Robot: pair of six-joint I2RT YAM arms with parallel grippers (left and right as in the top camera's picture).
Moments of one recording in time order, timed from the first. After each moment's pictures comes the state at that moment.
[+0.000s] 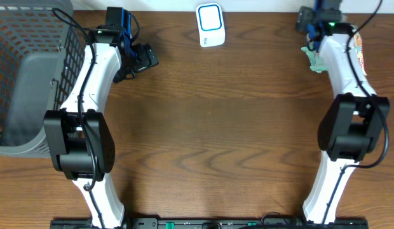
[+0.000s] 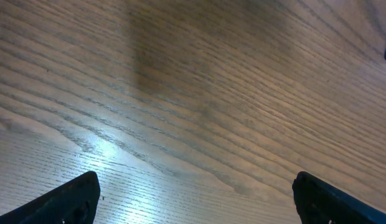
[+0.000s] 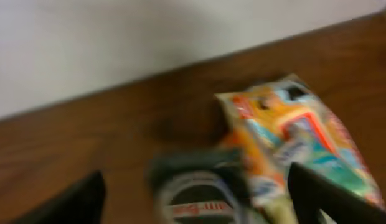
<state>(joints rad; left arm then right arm) -0.06 2.03 1.74 -0.95 0.09 -0.47 -0.06 2.24 1.98 -0.48 0.31 0.16</state>
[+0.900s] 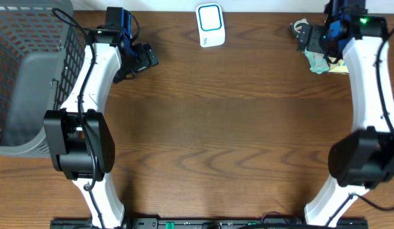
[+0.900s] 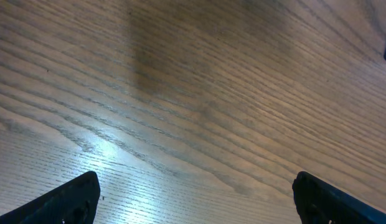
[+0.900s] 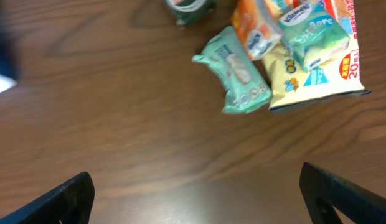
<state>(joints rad) -0.06 2.03 1.74 -0.95 0.09 -0.47 -0.06 1.96 1.97 -1.08 0.05 0.16</state>
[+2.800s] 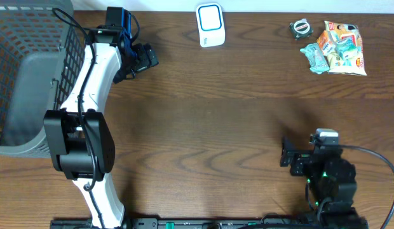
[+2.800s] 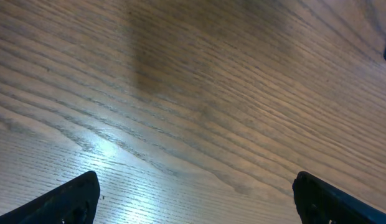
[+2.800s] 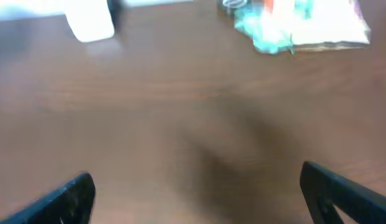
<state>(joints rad) -0.06 2.03 1.74 -0.95 0.09 -0.47 0.08 0.32 0.36 -0.52 0.03 0.11</state>
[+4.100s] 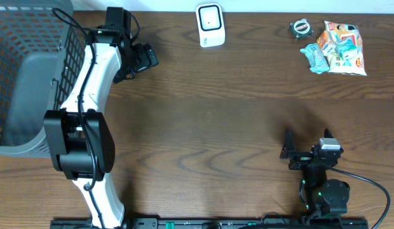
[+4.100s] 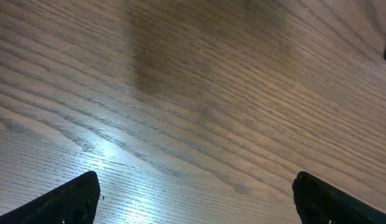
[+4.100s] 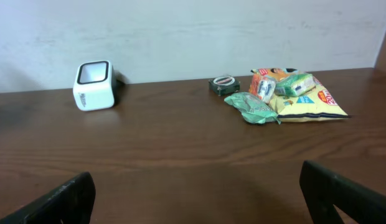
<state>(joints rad) -0.06 2.03 1.74 -0.95 0.09 -0.47 0.03 0.01 0.01 -0.07 0.03 0.05</state>
